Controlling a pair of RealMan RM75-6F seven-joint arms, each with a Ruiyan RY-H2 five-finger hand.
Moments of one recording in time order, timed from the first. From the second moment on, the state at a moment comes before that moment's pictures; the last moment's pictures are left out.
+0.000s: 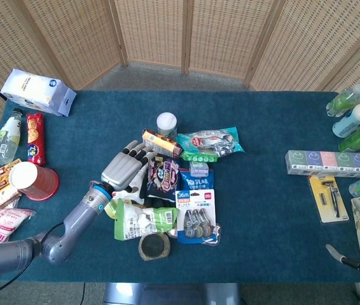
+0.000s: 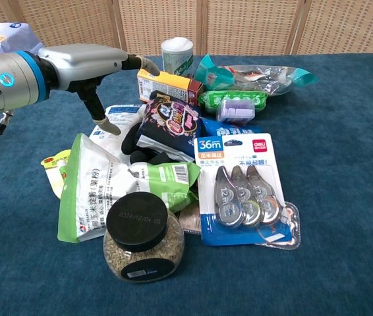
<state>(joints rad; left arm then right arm) -0.85 -1.49 -0.21 -1.54 1.08 0.87 0.47 -0.08 -1.05 0.02 -1.74 -1.52 1.62 0.13</state>
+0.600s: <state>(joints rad) -0.90 -1.58 -0.20 -1.45 1.07 0.87 0.44 -0.10 -1.05 0.02 -1.72 -1.52 1.63 0.16</state>
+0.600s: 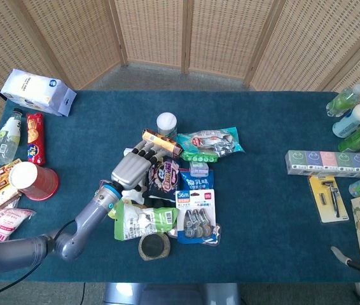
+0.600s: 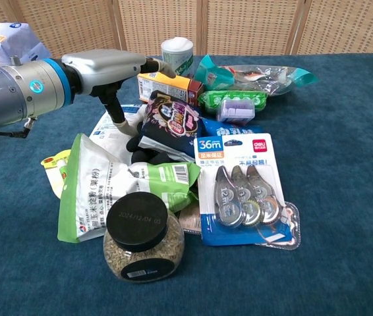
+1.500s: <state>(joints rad) -0.88 -1.51 -0.20 -1.49 1.09 0.96 0.40 -0.11 -1.04 0.03 -1.73 -1.54 1.64 0.16</state>
